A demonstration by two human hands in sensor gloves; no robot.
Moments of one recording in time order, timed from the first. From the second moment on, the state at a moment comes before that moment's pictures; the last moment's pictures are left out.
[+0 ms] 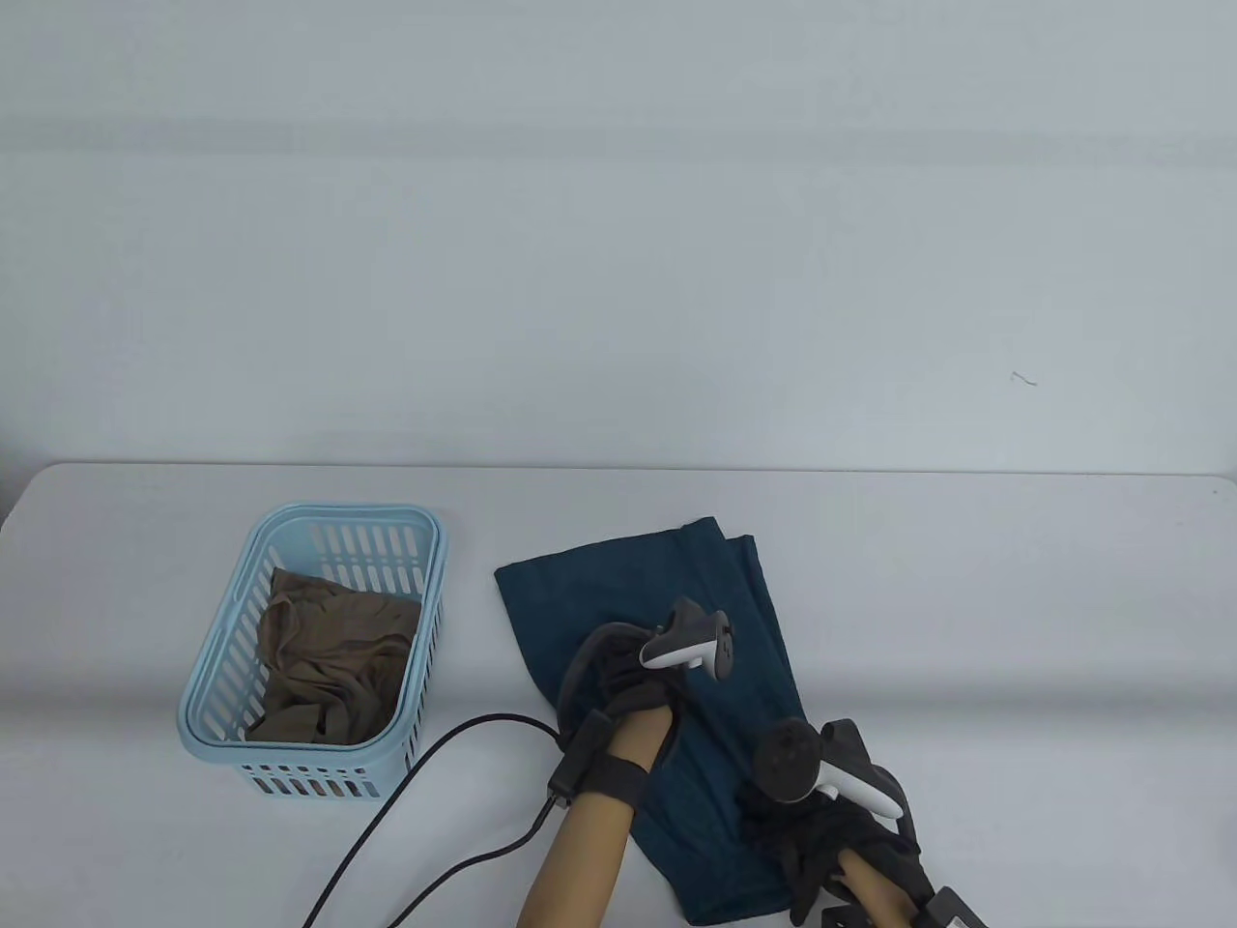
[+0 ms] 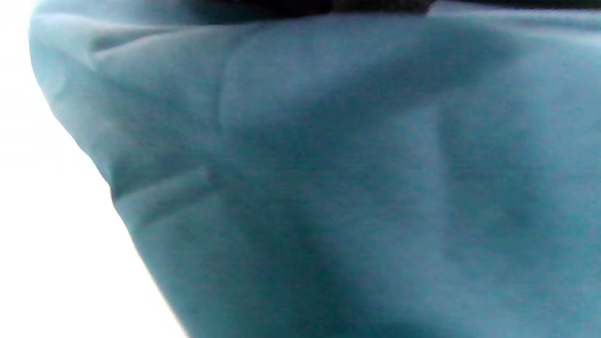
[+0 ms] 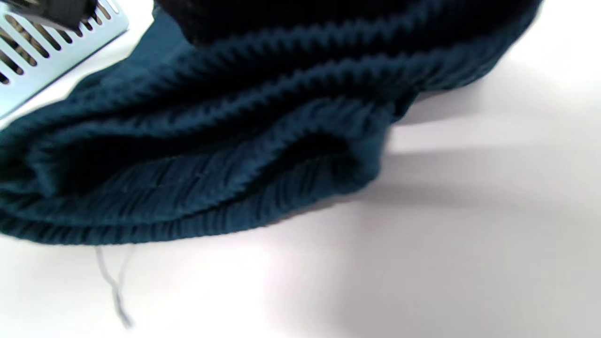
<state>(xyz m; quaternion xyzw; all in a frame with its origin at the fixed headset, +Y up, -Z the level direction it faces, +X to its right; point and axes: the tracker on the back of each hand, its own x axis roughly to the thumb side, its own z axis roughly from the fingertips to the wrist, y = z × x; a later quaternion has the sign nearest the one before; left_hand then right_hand) 0.020 -0.778 -0.486 -0.31 -0.09 -0.15 0.93 0.159 -0.774 -0.351 0.12 0.30 0.94 0.14</state>
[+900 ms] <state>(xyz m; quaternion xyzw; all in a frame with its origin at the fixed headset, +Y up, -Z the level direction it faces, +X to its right) 0.018 -0.787 -0.541 -0.30 -0.10 -0.13 0.94 0.135 -0.786 -0.379 0.11 0.30 0.91 0.25</state>
